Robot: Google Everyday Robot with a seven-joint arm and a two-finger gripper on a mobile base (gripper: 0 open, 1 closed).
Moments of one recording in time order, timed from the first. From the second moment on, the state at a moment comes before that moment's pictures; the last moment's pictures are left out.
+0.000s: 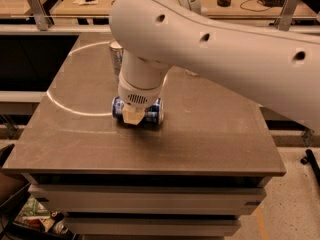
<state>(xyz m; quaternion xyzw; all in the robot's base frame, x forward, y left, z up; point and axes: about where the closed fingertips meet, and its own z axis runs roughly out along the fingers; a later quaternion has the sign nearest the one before) 0.493 0.059 0.852 -0.66 0.73 0.02 0.17</state>
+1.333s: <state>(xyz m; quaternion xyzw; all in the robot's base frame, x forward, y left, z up) 0.490 0.058 0.858 -0.66 0.73 0.01 0.18</state>
